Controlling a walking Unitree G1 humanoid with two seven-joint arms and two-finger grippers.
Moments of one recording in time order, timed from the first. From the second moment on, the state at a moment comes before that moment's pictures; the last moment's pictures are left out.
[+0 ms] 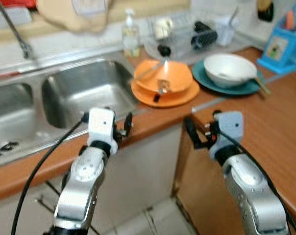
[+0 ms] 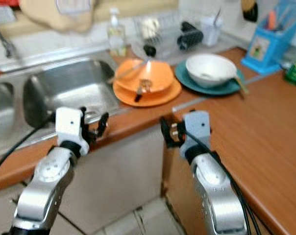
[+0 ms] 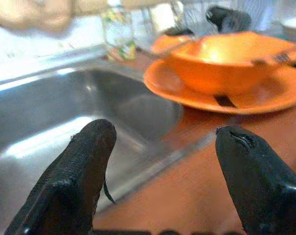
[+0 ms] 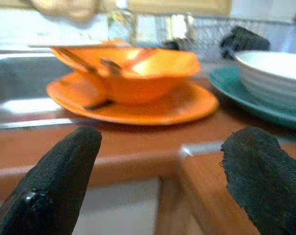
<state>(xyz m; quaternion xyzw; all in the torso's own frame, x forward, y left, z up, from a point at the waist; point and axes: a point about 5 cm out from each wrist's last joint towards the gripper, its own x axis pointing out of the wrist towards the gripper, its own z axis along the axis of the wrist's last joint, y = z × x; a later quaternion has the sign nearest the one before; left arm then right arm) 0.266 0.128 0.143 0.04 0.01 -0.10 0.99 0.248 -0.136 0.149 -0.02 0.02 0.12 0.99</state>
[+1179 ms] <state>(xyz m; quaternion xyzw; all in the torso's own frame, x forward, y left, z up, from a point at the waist) 0.254 0.151 0.157 -0.01 -0.05 -0.16 0.99 0.230 -0.129 0.141 -0.04 0.05 0.18 0.98</state>
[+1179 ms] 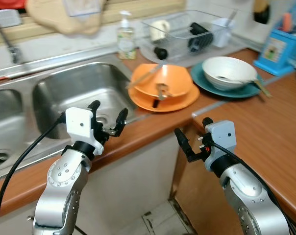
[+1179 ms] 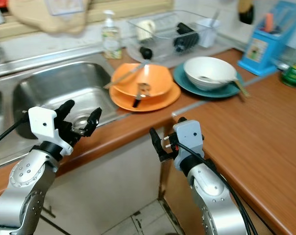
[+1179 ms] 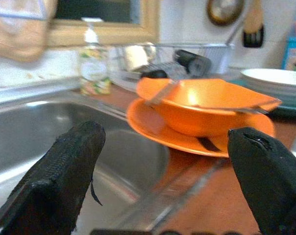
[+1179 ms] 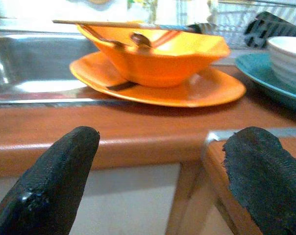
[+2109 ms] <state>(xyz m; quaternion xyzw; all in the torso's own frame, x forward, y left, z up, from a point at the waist) 0.255 0.144 0.159 0.00 -0.06 -0.14 0.99 0.228 -0.139 0.166 0.01 -0.04 0.12 0.99</state>
